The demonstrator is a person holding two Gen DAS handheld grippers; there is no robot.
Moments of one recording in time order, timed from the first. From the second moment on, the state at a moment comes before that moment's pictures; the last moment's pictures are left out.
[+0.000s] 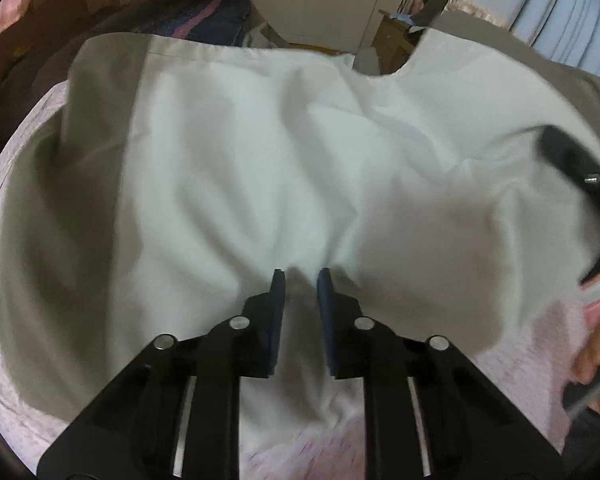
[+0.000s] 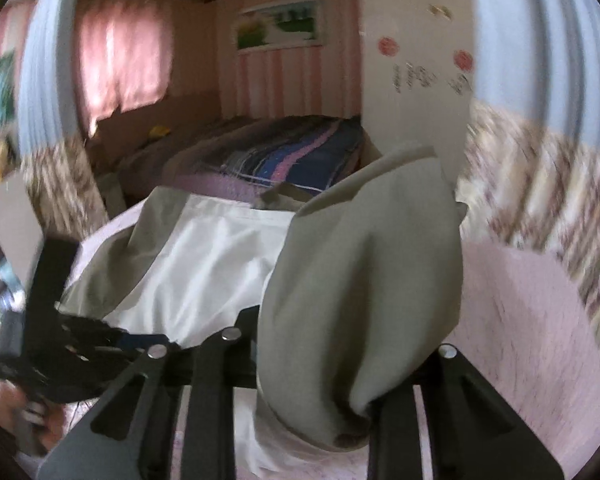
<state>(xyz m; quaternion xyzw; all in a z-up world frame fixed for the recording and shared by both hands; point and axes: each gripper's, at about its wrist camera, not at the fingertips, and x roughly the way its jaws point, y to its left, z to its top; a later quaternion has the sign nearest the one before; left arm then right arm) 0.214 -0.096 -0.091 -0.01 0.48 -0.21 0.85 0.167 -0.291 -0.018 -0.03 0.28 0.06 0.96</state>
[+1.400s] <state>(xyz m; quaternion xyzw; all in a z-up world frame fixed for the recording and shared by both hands) 0.192 0.051 -0.023 -0.01 0.39 -0.17 0.90 0.146 -0.283 0.009 0.01 0.32 0.15 0.93</state>
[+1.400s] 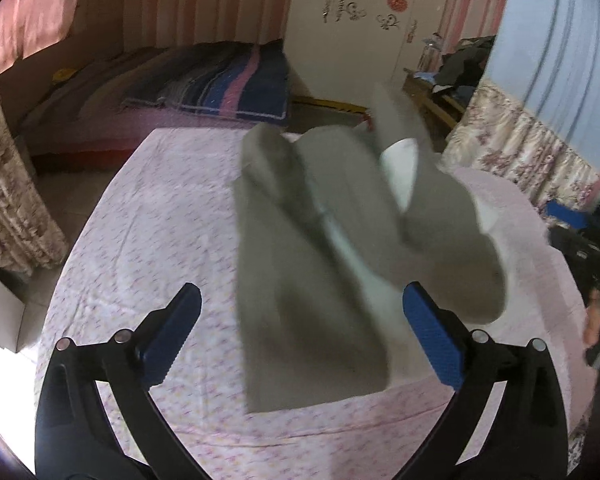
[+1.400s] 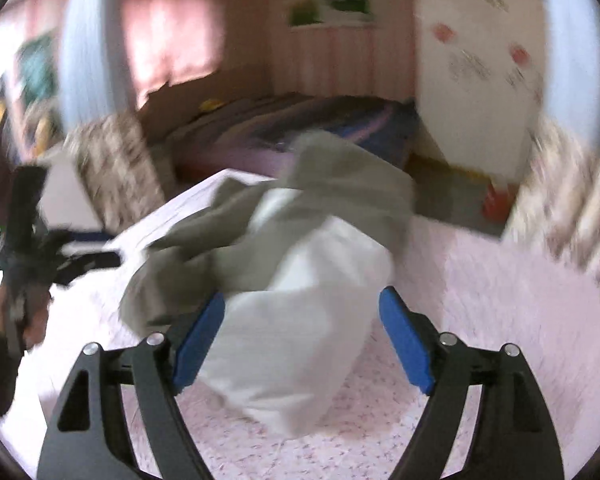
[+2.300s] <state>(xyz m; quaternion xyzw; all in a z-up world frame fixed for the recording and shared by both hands) 0.199 0.030 -0.033 -0.06 0.40 -0.21 0.89 0.208 -0.273 -0.050 0.10 0.35 0.19 0.91</state>
